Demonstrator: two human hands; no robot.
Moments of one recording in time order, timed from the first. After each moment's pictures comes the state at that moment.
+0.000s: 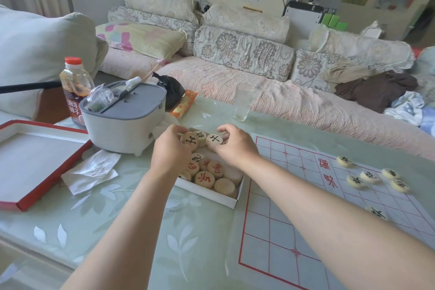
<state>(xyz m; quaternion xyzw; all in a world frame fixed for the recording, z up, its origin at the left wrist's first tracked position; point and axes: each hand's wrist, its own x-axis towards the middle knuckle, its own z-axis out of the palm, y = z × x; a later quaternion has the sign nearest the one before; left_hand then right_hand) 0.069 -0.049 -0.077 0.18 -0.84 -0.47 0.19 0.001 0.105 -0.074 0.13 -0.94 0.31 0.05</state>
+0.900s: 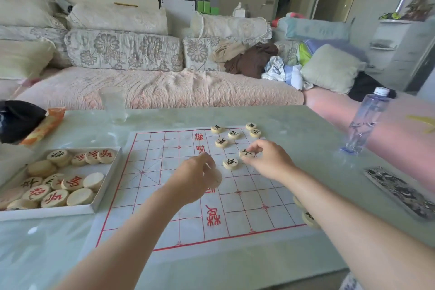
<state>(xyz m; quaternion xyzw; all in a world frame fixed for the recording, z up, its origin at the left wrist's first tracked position) 0.119 0.265 -0.070 -0.20 -0.91 -0.35 -0.05 0.131 0.495 -0.066 -0.13 -0.94 0.30 0.09</state>
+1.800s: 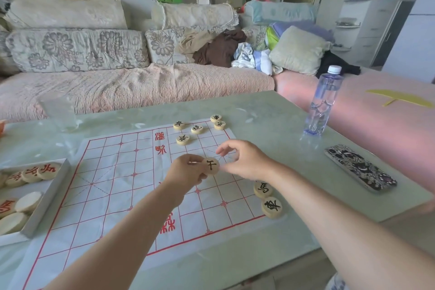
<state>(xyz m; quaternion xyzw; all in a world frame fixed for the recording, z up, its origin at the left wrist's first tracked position) 0.117 0.369 -0.084 -0.03 -0.78 -0.61 -0.16 0.164 0.549 -0.071 -0.02 -0.92 0.39 0.05</state>
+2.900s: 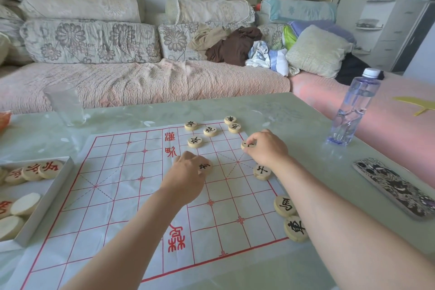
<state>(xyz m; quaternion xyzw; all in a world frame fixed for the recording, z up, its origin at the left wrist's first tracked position) 0.070 0.350 -0.113 -0.23 -0.94 -0.27 0.02 0.073 0.585 -0.099 -0.19 -0.96 0.20 0.11</state>
